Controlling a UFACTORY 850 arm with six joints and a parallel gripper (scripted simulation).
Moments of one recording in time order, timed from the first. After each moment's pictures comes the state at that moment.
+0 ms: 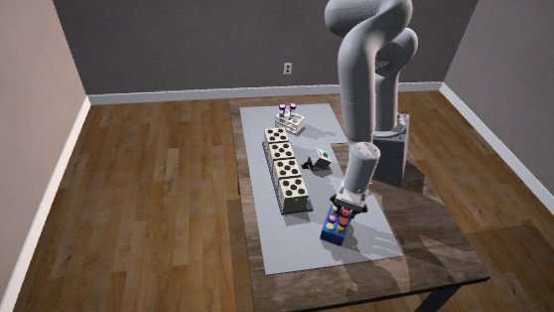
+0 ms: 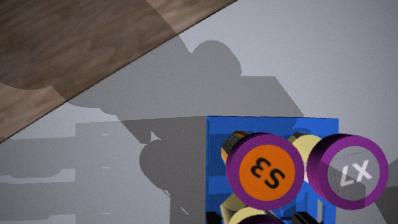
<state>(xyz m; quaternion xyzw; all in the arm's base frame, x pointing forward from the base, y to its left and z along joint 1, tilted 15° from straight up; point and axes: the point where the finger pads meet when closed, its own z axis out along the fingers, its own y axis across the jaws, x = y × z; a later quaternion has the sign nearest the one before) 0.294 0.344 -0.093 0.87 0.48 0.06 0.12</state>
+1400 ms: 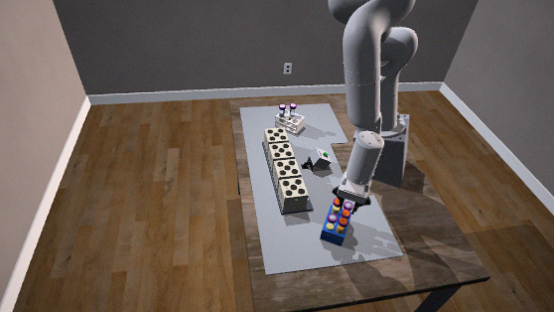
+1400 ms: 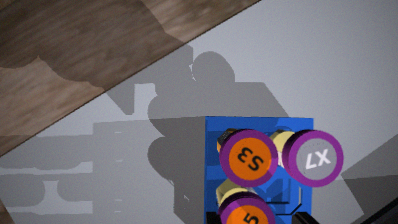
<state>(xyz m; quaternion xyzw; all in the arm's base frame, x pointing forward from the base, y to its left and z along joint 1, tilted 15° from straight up) 0.285 0.350 -0.052 0.87 0.48 0.06 0.11</state>
